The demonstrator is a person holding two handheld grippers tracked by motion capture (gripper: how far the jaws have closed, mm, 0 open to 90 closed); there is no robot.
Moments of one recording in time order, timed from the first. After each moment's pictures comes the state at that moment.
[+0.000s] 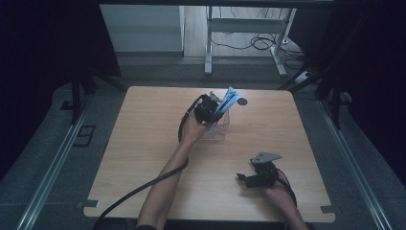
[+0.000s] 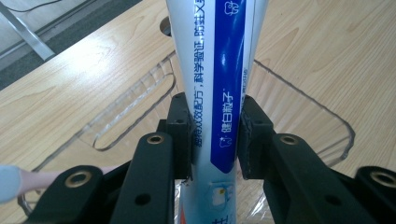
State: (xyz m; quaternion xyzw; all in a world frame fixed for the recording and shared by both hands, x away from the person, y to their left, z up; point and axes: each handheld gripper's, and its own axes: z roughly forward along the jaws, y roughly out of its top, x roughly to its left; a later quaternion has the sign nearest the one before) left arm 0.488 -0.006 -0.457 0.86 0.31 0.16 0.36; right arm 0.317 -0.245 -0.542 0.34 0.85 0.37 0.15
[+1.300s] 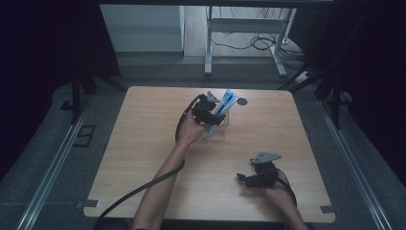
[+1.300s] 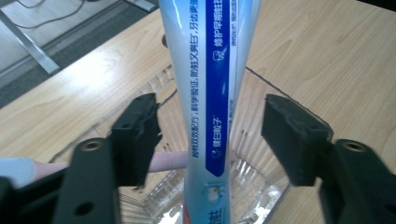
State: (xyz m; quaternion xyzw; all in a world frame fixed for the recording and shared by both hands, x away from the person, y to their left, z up) left arm 0.480 0.003 -0.450 0.85 0.31 0.17 0.39; right arm 0.317 -0.245 -0.543 0.34 0.85 0.37 0.15
